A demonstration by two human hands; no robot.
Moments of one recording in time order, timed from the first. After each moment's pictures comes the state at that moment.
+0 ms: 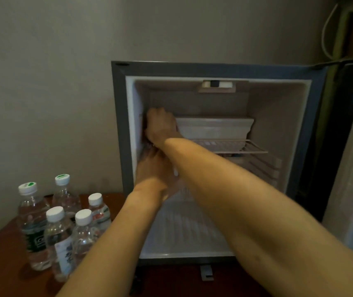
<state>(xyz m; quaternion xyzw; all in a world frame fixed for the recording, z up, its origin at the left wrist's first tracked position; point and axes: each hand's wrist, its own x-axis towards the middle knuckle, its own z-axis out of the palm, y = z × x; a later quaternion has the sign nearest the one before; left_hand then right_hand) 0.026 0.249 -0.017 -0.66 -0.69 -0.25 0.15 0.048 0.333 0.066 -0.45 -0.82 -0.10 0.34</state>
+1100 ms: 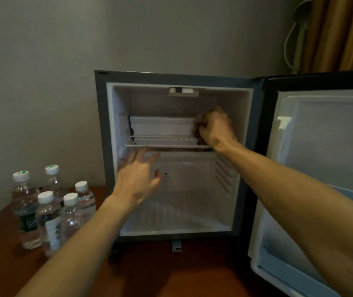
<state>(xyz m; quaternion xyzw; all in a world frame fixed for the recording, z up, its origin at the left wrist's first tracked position) 0.040 0.204 -0.048 -0.69 -0.65 -0.26 0.18 0.255 0.301 0.055 -0.49 -0.73 -0.05 0.47</state>
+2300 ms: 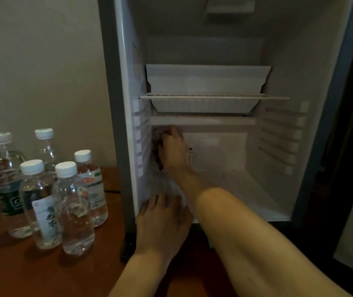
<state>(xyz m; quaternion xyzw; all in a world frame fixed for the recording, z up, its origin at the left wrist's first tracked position) 0.030 0.233 -0.246 -0.66 -0.68 -0.28 0.13 0.052 0.390 -0.149 -0.42 -0.76 -0.05 0.49</state>
